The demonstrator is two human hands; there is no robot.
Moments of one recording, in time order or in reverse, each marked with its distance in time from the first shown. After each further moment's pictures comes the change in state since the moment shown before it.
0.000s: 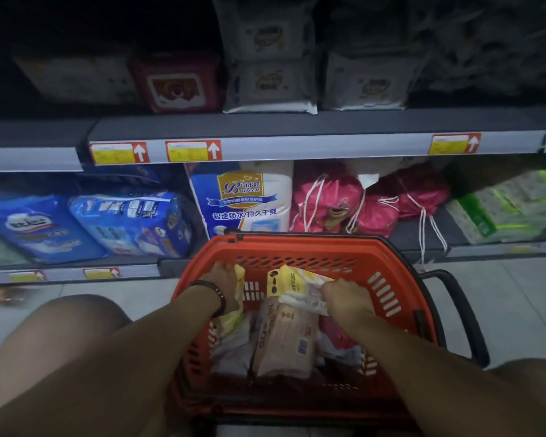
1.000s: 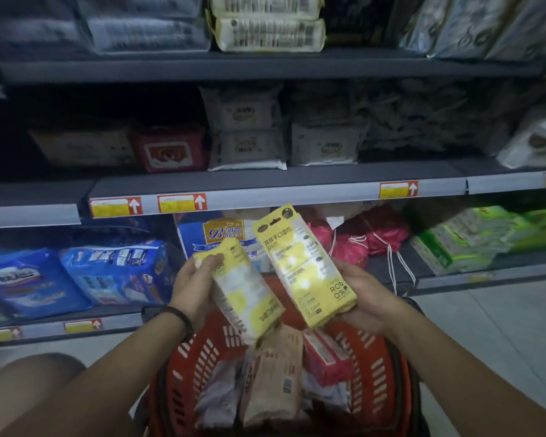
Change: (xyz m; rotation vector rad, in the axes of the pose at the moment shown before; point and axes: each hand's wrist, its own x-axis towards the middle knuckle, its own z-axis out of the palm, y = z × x) left_hand -0.073 0.013 -0.075 -1.903 0.371 0.068; right_hand -0.088 0.055 -0.105 1.968 -0.067 -0.271
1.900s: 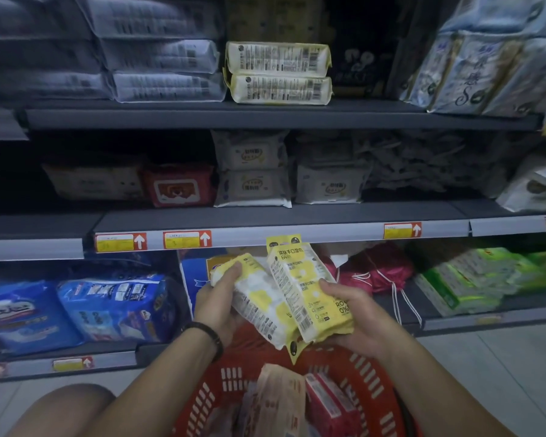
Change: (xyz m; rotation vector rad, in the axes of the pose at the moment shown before) left_hand 0.012 0.032 0.045 -0.252 -0.005 -0.133; right_hand 0.026 -0.035 0.020 0.052 0.127 0.105
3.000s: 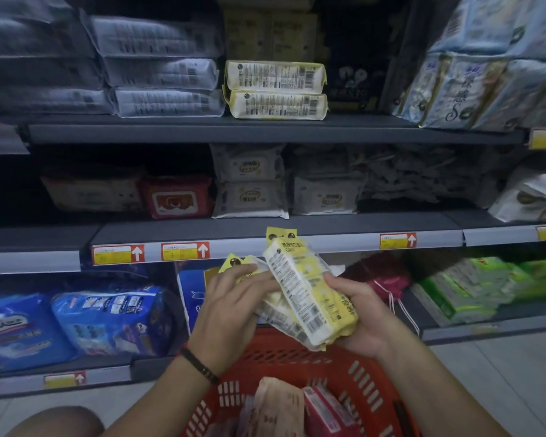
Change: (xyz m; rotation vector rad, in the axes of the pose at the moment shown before) left_hand -0.011 0.002 -0.012 1.224 -0.196 1.568; right_hand -0.016 -0.027 0.015 0.169 -0.056 -0.033
